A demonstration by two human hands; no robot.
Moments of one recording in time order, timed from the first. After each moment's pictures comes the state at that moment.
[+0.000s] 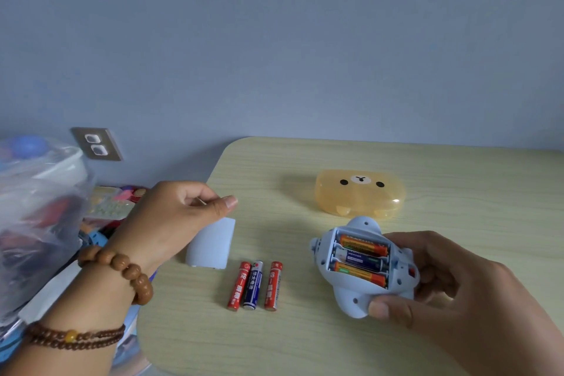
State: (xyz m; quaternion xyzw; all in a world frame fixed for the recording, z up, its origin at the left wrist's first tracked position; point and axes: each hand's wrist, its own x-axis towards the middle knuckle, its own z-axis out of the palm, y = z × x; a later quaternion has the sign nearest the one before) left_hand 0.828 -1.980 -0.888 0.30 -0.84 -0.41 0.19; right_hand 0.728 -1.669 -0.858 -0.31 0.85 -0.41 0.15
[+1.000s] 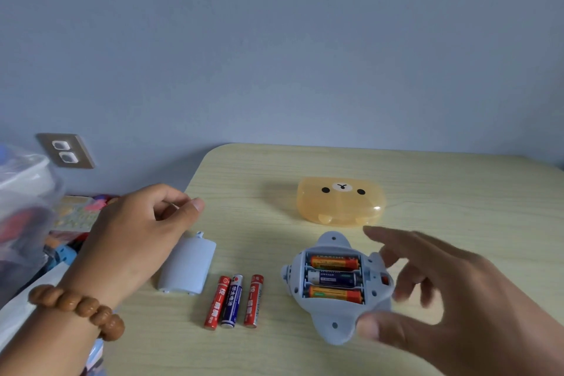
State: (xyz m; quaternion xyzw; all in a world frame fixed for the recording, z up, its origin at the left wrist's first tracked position) left_hand 0.830 -1.976 -0.891 0.34 -0.85 -0.31 0.27; right_hand 0.720 -1.661 -0.846 -0.39 0.88 -0.25 0.07
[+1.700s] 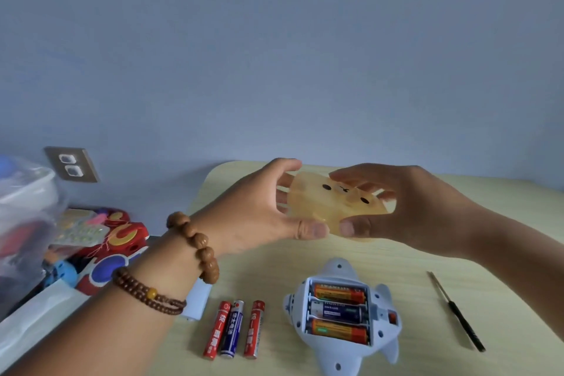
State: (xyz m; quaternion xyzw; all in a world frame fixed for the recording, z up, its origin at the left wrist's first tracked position) left_hand 0.746 -1.926 -0.843 0.08 -0.90 -0.42 0.06; right_hand 0.621 -1.723 -0.821 -0.46 0.84 -0.26 0.08
